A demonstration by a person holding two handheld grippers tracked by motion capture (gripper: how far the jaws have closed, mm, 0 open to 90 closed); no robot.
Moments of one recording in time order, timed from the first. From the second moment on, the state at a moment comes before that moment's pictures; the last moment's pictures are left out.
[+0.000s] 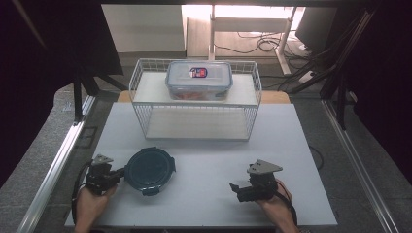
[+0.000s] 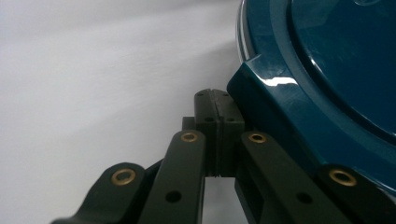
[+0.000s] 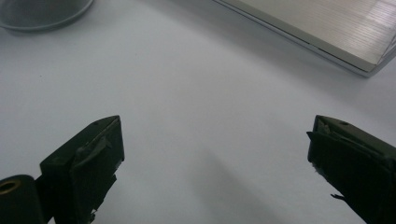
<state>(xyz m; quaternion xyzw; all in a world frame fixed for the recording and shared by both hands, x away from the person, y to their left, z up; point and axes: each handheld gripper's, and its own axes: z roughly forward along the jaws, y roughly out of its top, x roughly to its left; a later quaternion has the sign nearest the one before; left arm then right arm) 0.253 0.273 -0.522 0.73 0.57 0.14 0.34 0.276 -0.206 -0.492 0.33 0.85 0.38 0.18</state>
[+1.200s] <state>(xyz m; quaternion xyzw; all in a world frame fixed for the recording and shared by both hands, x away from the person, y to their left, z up) 0.291 0.159 -0.521 0.80 0.45 0.09 0.37 0.280 -0.201 -0.500 0.33 0.86 0.37 0.16</state>
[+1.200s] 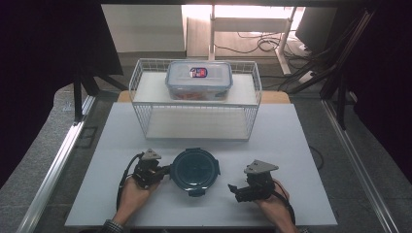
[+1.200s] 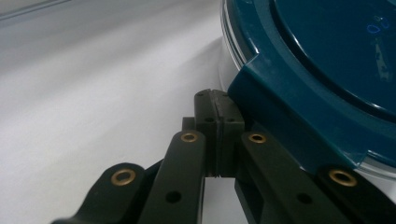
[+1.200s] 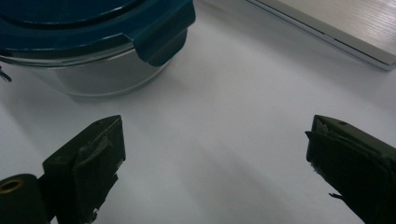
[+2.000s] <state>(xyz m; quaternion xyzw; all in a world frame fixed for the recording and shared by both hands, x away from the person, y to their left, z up) 0.290 0.180 -0.509 0.80 0.45 0.11 0.39 0.280 -0.210 -0.500 0.33 0.85 0.37 0.16</state>
